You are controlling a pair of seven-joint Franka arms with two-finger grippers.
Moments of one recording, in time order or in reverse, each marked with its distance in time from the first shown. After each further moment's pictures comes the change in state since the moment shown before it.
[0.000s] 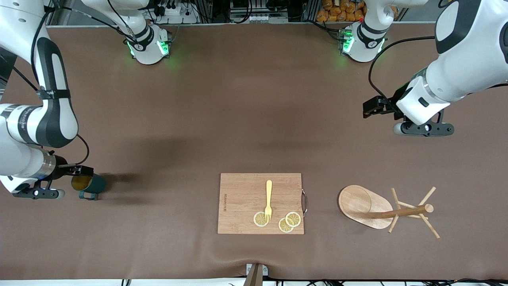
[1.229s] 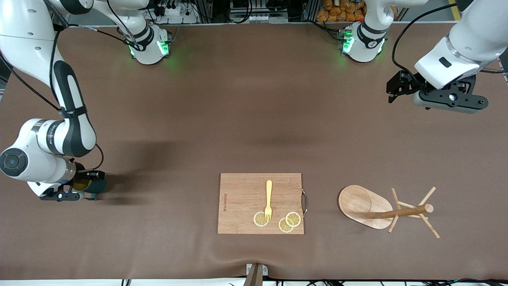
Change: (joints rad) left arm 0.001 -0.126 -0.006 -0.011 0.192 -0.009 0.221; right arm -0.008 0.114 0.008 -0.036 0.000 0.109 -0.017
